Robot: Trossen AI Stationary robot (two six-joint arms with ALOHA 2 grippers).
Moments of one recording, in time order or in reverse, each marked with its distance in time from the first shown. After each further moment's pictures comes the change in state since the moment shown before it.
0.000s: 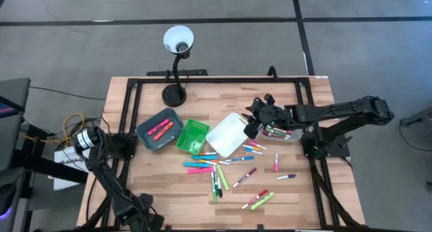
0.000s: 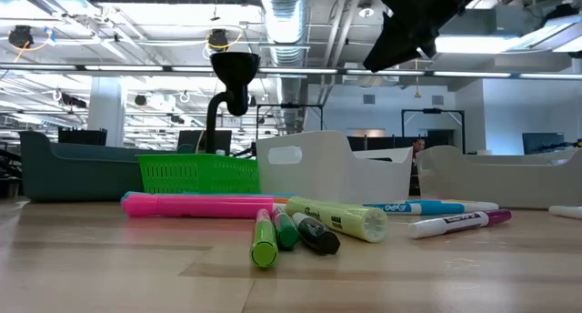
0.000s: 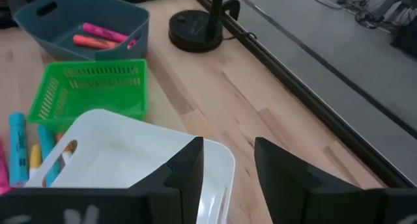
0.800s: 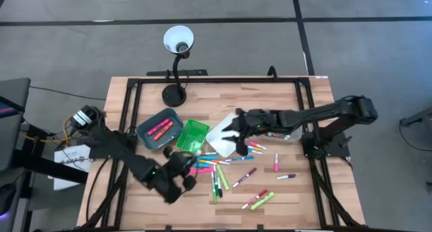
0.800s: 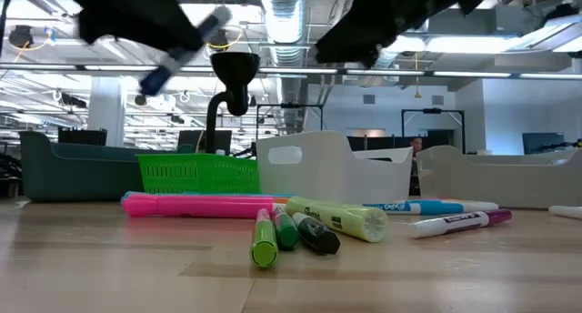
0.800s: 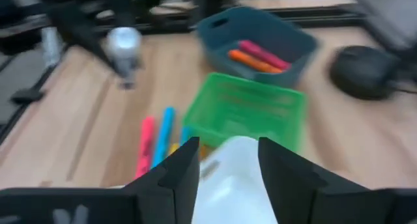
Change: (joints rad) left arm 0.399 -0.266 -0.008 0.012 -1.092 1.268; right arm -0.001 0.226 0.000 0.406 -0.528 -0.234
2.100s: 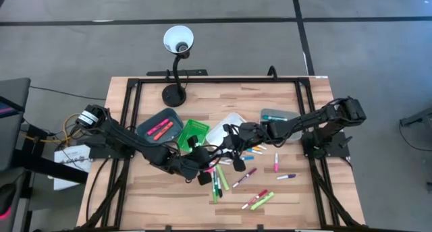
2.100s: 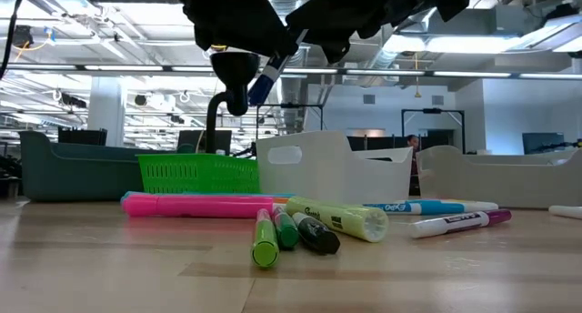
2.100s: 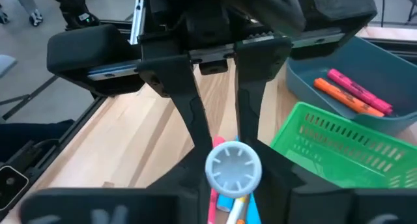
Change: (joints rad) left arm 0.226 0.049 0.003 0.474 0.279 0.696; right arm 0.122 0.150 0.047 0.175 -0.134 -0.057
